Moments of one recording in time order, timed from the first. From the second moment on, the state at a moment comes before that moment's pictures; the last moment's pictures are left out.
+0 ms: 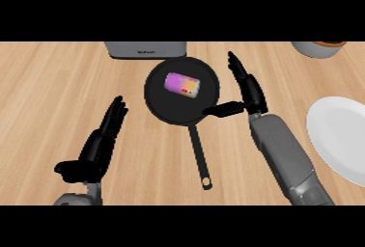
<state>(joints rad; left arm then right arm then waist) -0.04 0.05 -0.14 -1.56 0.00 0.04 -0.11 -0.71 -0.08 0.04 -0.72 0.02 -0.13 -0.35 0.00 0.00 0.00</state>
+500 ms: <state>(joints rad) -0.01 0.04 -0.13 -1.59 -0.01 0.02 -0.09 -0.47 -0.12 0.09 -1.01 0.07 -0.05 -0.33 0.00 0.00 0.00</state>
